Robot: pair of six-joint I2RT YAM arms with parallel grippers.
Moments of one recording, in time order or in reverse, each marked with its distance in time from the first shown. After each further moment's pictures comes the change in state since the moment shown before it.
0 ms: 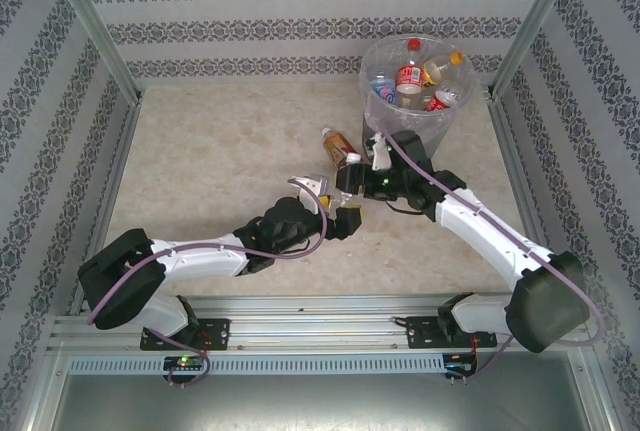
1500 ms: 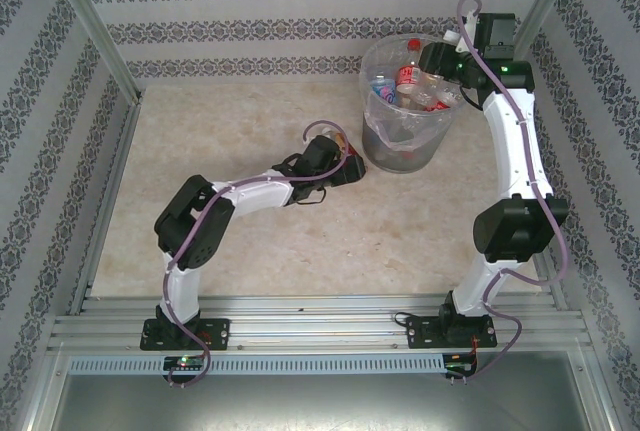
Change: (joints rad) left arm 0.245 0.529 0.654 -0.573 0.061 -0.231; right arm -0.487 0.516 1.041 -0.402 0.225 -0.346
